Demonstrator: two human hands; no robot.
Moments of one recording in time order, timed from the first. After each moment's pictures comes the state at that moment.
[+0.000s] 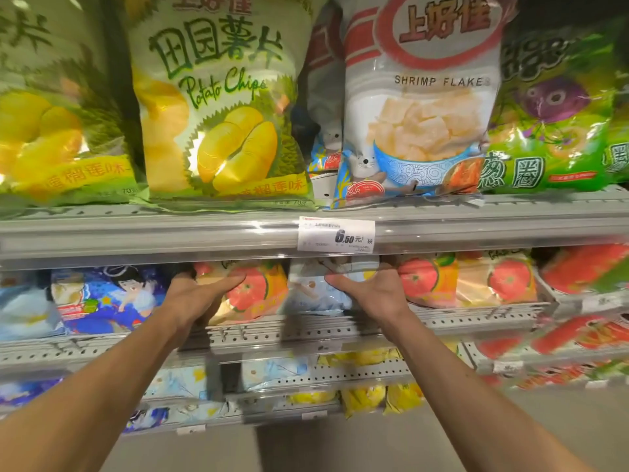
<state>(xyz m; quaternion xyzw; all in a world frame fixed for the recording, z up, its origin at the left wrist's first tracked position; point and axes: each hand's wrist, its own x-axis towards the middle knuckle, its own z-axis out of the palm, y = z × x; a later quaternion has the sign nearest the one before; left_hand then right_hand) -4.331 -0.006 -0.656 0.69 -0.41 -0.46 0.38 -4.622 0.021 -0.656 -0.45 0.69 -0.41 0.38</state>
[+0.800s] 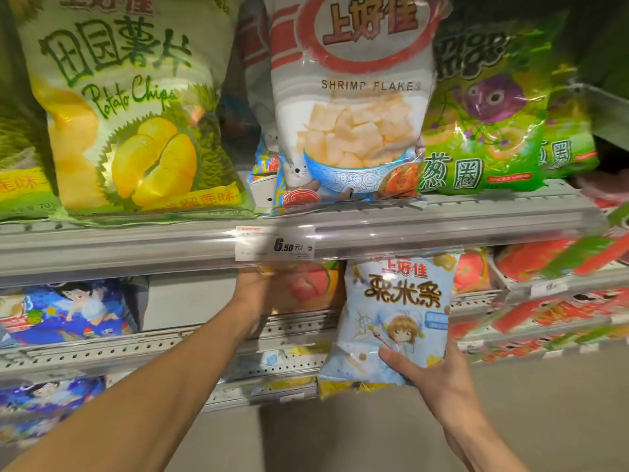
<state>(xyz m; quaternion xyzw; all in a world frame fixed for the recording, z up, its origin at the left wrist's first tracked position) -4.486 0.010 -0.633 0.56 -0.38 -0.61 0.41 -4.717 0.167 -0.660 -0.33 0.65 -0.51 0.44</state>
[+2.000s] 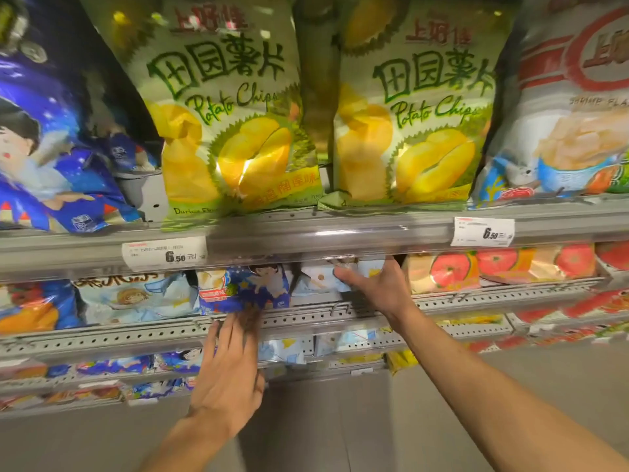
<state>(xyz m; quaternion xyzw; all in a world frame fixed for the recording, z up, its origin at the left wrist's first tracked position) -4.181 0.113 -0.673 0.59 -0.81 -0.03 -0.03 -4.452 0.035 -0.640 -0.45 0.70 -0.39 0.40</state>
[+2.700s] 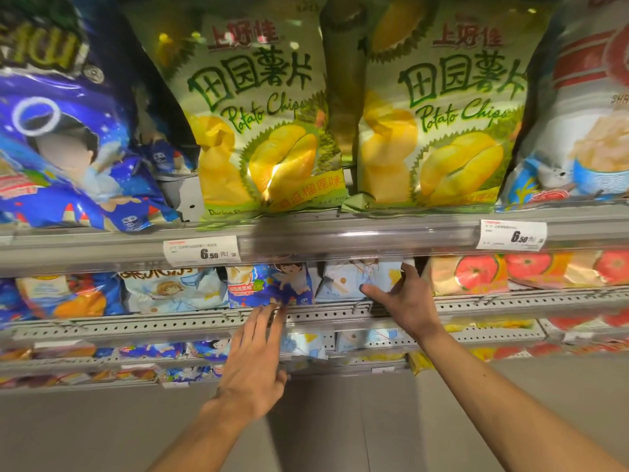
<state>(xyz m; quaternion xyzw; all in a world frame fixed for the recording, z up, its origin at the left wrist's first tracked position) -4.181 0.114 -0.664 0.61 -0.78 -0.13 0.00 -4.458 0.047 -0.660 -0.49 0.76 -0.32 0.29</state>
